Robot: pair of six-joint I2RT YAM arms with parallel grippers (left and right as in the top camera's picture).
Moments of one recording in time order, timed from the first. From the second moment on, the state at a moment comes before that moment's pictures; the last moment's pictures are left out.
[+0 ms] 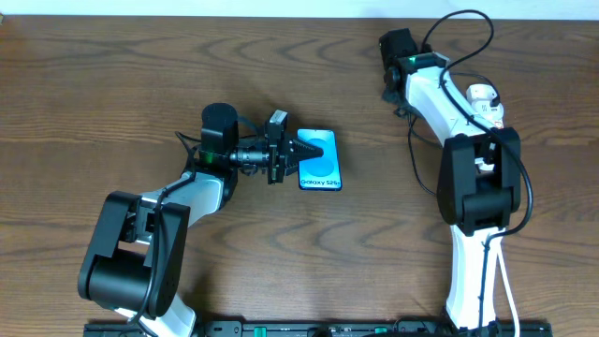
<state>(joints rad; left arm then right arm) -0.24 1.78 0.76 0.71 1.28 -1.69 0.22 2.30 1.84 -0.84 0.45 0.75</state>
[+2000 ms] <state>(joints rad) -0.24 1.78 0.76 0.71 1.20 -1.69 0.24 2.37 1.88 -0.98 0.48 0.71</state>
